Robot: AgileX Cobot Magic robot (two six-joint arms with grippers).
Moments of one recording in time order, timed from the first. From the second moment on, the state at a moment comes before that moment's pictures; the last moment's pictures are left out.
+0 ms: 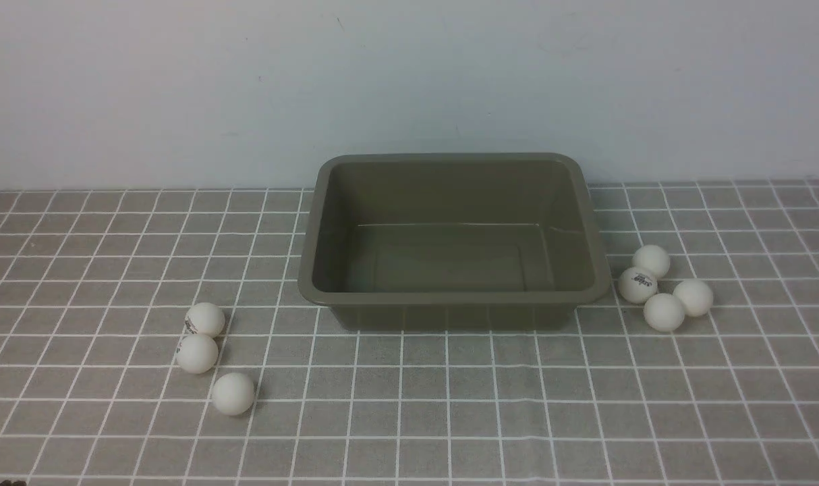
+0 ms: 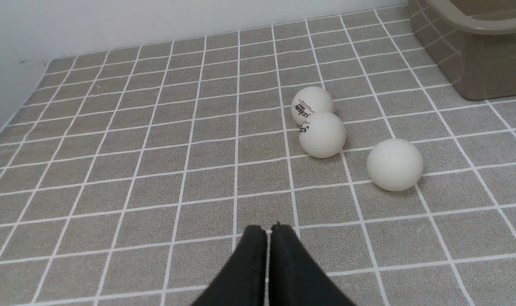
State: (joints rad) right arm -0.06 -0.02 0.02 0.03 0.38 -0.01; left arm -0.05 -0.01 0.03 0.05 0.38 0.02
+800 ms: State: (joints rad) right arm -0.06 -0.02 0.02 0.03 0.38 -0.01; left arm -0.05 -0.01 0.03 0.07 0.38 0.03
